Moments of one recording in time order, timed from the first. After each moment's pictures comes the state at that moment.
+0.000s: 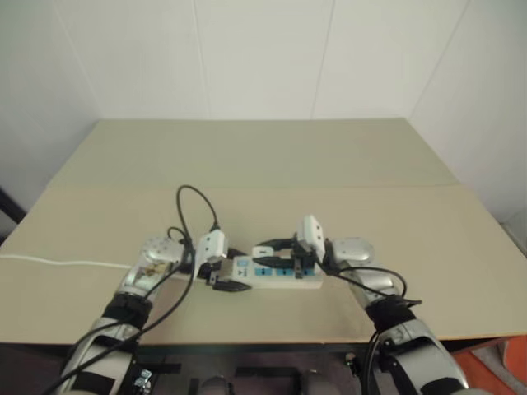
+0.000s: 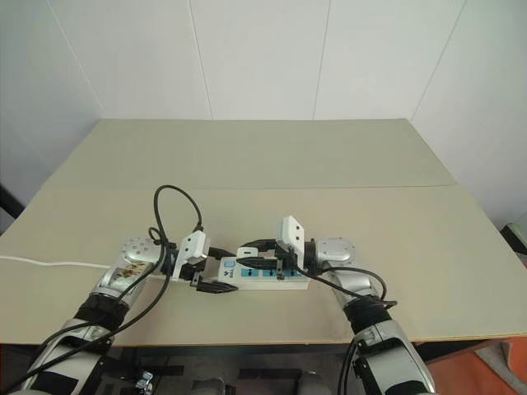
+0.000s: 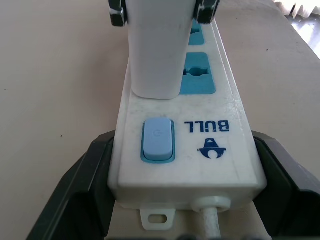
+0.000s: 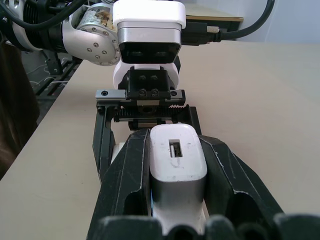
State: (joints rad) left arm -0.57 0.51 -0.22 0.47 -0.15 -0.09 -1.40; right arm -0.60 -0.29 0.24 0.44 0.28 -0.13 1.23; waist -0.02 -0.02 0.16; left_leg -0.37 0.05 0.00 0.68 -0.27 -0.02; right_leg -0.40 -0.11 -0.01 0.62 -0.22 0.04
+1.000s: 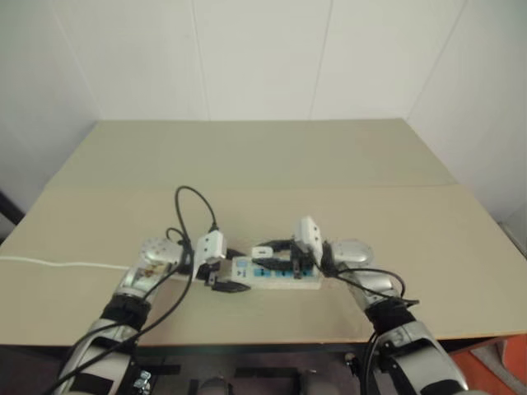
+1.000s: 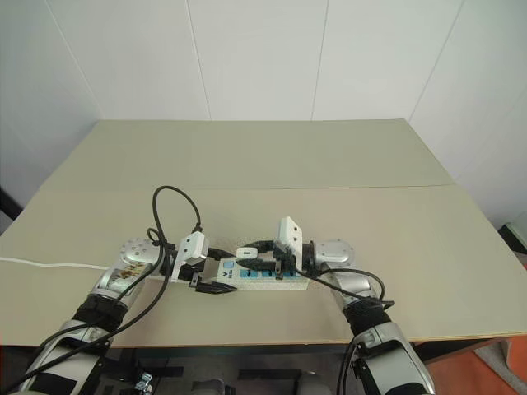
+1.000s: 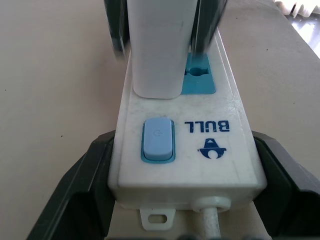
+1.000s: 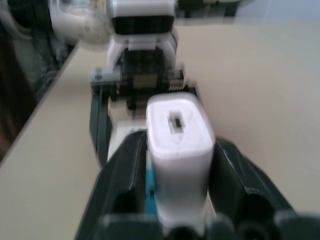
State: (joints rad) left arm -0.56 0.52 -0.22 0.46 -0.15 -0.09 -1.39; right arm -0.57 -0.28 0.25 0.42 0.25 -0.10 1.20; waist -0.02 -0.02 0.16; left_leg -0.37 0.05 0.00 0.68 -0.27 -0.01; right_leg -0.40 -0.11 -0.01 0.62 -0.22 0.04
